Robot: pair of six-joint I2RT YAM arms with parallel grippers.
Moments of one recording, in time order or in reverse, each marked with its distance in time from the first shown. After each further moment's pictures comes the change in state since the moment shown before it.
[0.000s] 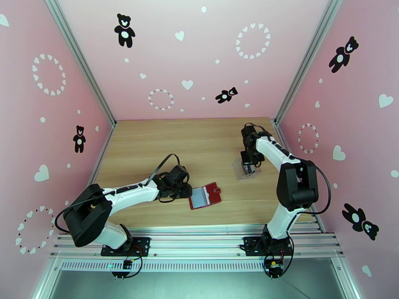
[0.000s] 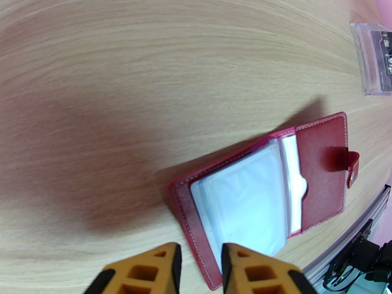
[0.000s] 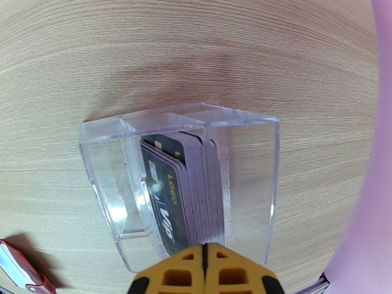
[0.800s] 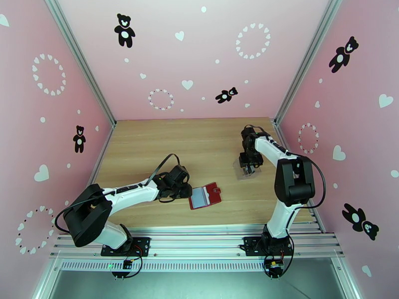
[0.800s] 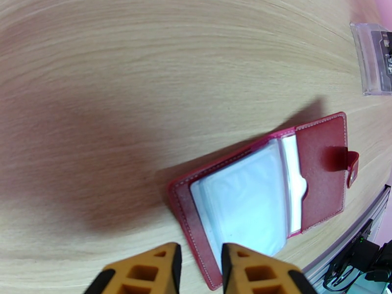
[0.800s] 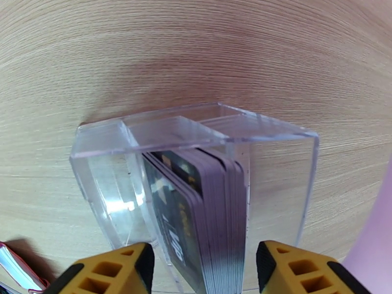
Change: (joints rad) left arm 0.000 0.000 0.000 0.000 0.000 0.000; right arm -0.024 0.066 0.000 0.014 -0.046 0.000
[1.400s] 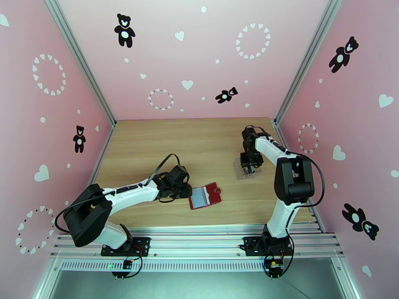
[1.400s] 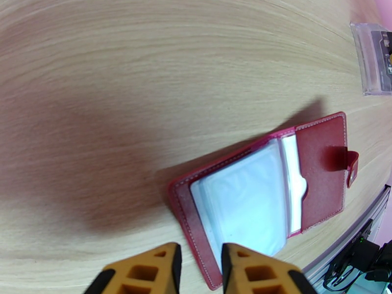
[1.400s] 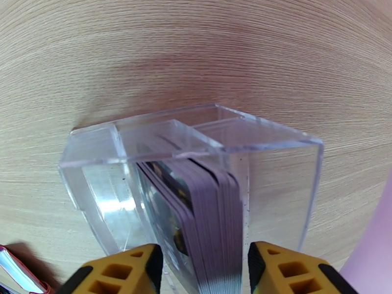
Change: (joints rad) left arm 0.000 0.000 0.000 0.000 0.000 0.000; right arm -0.009 0.014 0.000 0.007 -0.014 0.004
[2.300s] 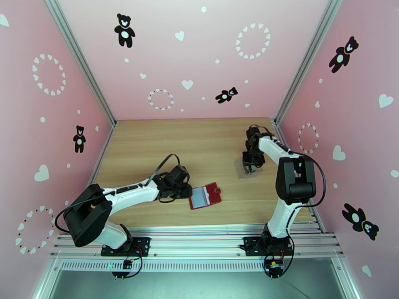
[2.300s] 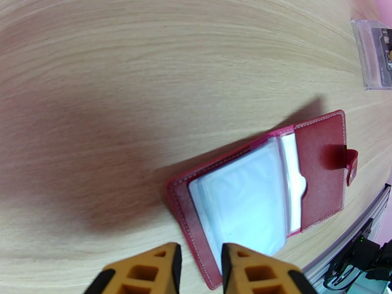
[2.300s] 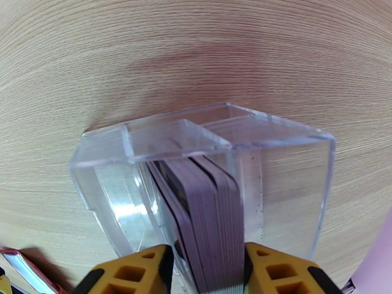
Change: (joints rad) left arm -0.005 0.000 0.000 0.000 0.000 0.000; right arm -0.040 -0.002 -0.005 0.026 -0.093 0.018
